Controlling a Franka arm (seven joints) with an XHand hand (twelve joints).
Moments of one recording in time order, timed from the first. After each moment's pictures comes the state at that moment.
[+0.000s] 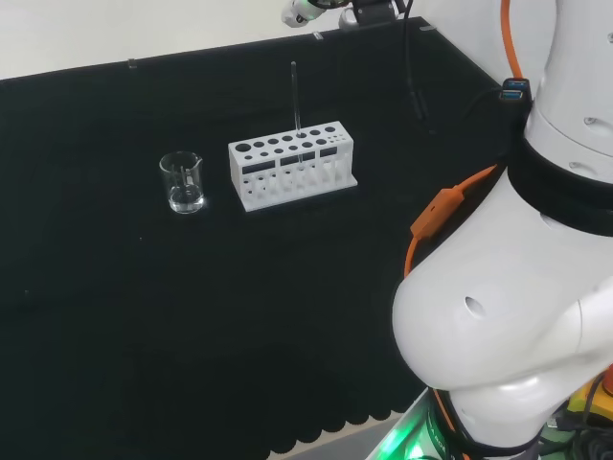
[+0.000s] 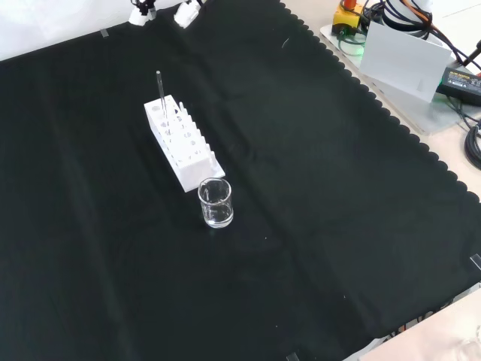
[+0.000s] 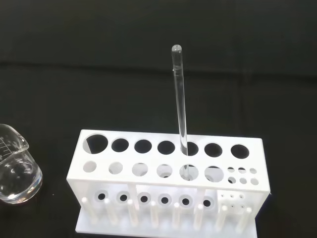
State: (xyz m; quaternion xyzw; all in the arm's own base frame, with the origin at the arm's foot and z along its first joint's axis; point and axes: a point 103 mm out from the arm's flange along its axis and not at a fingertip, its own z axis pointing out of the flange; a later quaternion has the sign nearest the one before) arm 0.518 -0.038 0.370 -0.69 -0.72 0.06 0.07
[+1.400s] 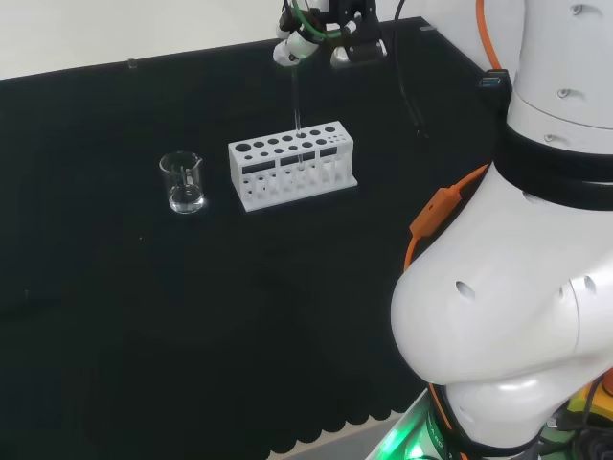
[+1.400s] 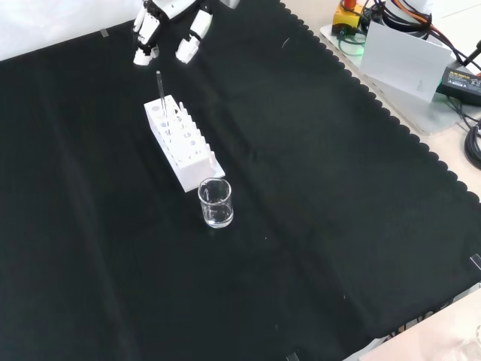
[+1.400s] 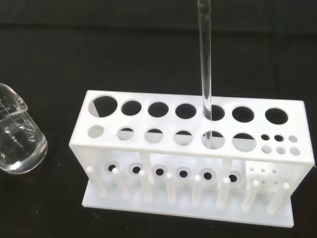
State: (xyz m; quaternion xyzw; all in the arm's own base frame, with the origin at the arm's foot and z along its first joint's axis) arm 0.535 -0.034 0.303 -0.67 -0.73 0.07 0.10
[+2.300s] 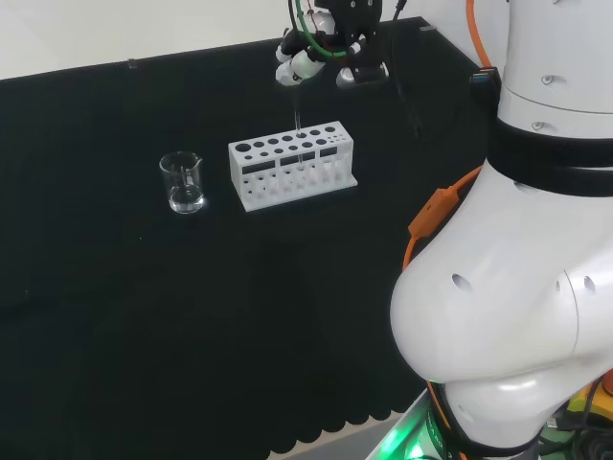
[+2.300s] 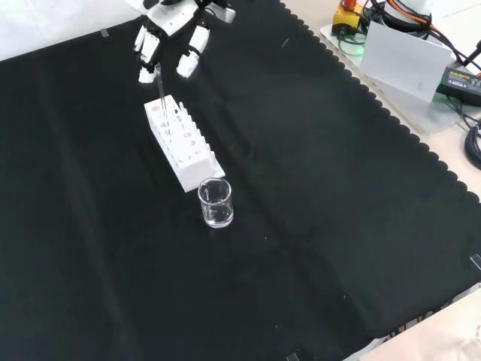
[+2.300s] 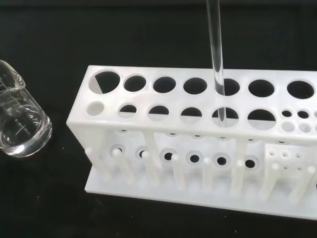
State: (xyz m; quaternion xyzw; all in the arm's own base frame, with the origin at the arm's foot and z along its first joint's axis) arm 0.542 -0.042 0.265 -0.65 -0.75 0.06 0.13
